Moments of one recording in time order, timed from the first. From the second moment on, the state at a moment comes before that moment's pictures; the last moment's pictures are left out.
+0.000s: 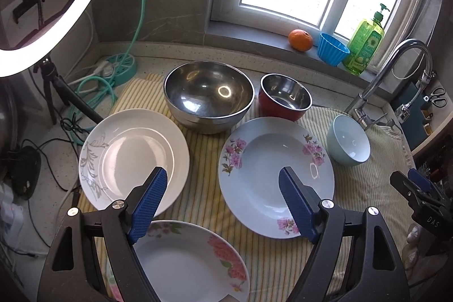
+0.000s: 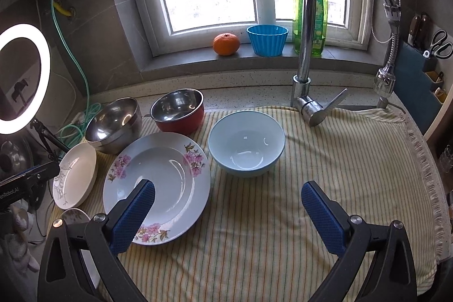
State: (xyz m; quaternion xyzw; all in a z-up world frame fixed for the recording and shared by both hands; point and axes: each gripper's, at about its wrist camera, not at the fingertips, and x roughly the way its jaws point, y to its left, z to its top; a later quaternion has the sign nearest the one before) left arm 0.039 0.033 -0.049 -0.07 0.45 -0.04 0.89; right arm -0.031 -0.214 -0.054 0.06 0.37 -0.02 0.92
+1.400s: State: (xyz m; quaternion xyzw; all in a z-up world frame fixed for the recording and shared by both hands) left arm 0.140 0.025 -0.128 -0.08 0.57 -0.09 0.81; right arm 0.031 -0.236 -0.156 0.24 0.50 0.04 0.83
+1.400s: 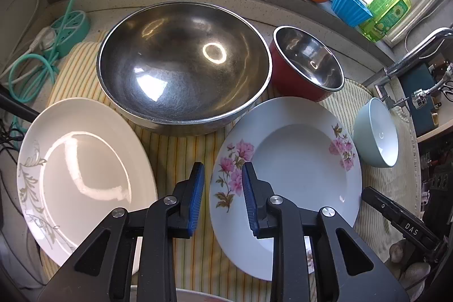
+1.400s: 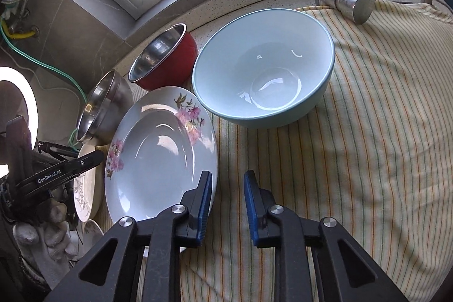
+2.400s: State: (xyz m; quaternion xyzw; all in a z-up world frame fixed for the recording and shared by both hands) left arm 0.150 0.026 -0.143 -0.09 0.59 -0.11 0.79; right arm 0.049 -0.227 -0.168 0.27 0.51 0.07 0.81
